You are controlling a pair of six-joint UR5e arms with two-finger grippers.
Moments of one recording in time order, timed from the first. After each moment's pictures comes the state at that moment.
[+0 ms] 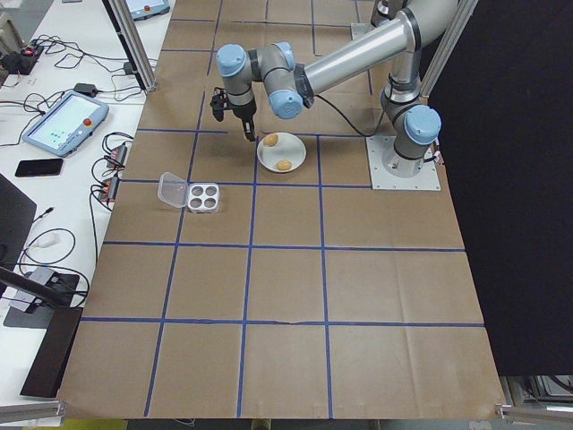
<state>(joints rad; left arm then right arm) -1.31 -1.79 -1.80 -1.26 1.52 0.10 1.51 -1.43 1.43 -1.38 -1.54 -0.02</state>
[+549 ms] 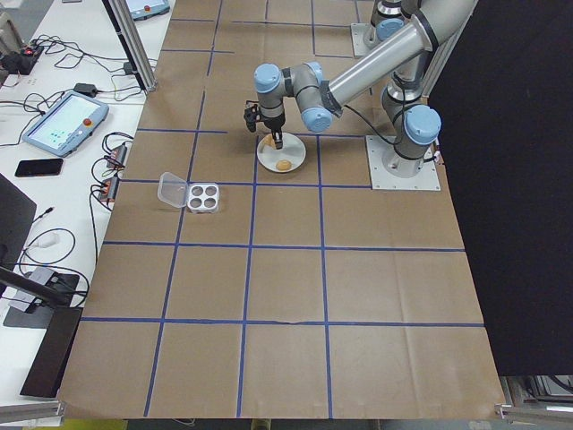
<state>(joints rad) -1.33 -1.74 -2.10 -0.98 1.52 0.08 1.51 -1.43 1.43 -1.38 -1.54 -0.02</state>
